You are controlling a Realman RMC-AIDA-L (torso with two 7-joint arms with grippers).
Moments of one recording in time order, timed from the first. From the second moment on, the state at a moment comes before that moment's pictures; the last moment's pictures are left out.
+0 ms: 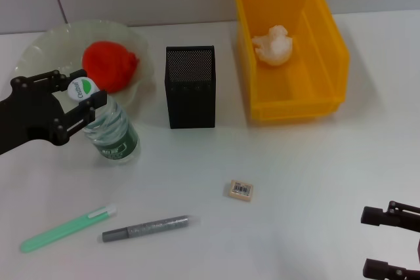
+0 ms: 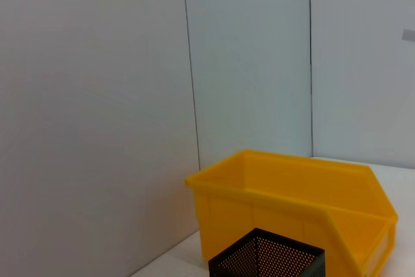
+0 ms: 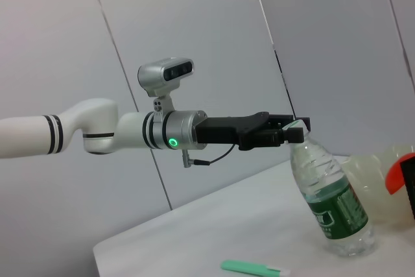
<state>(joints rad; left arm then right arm) -0.13 -2.07 1.22 1.14 1.49 1.21 -1.32 0.10 2.07 -0.54 -0.74 -1.96 -2.07 1.14</state>
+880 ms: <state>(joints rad) -0.13 -2.07 1.20 1.13 1.49 1.23 -1.32 0.10 2.07 -0.54 -0.74 -1.96 -2.06 1.14</state>
